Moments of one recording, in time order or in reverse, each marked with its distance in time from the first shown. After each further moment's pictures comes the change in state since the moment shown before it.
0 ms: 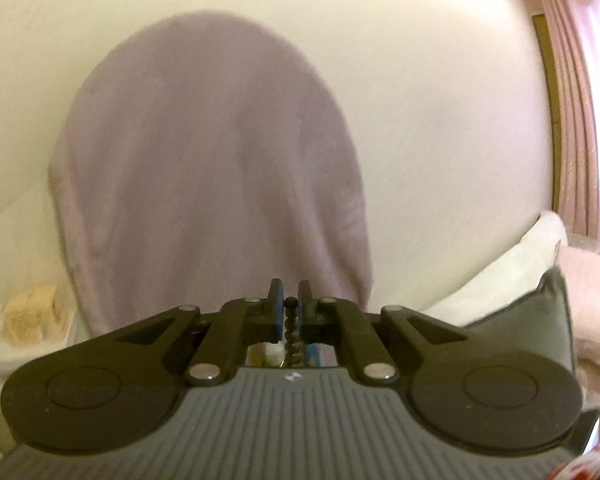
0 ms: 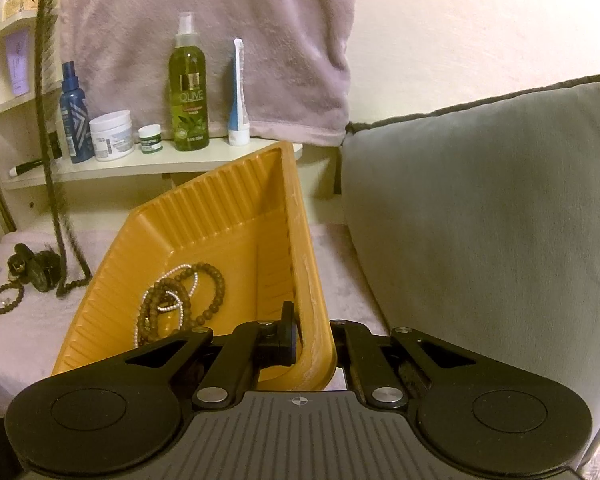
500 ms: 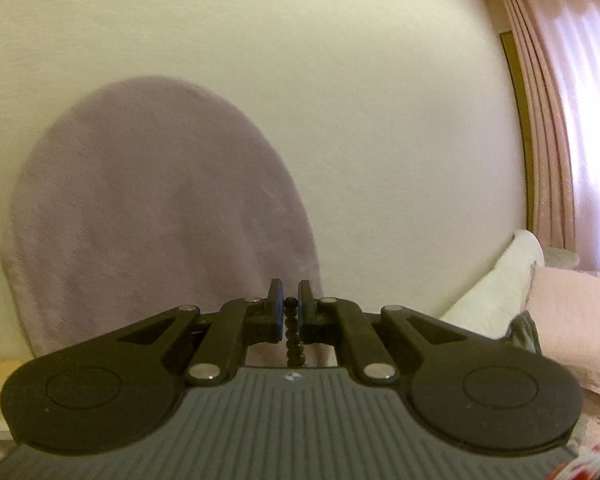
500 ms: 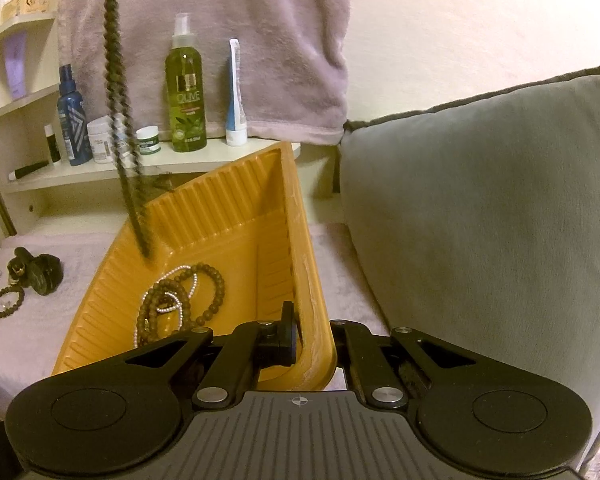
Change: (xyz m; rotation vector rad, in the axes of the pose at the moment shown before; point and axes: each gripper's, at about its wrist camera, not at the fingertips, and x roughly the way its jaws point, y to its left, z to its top) left arm 0.019 -0.042 0.045 0.046 -0.067 -0.080; right arm 0.001 -0.003 0.000 0.015 0.000 0.007
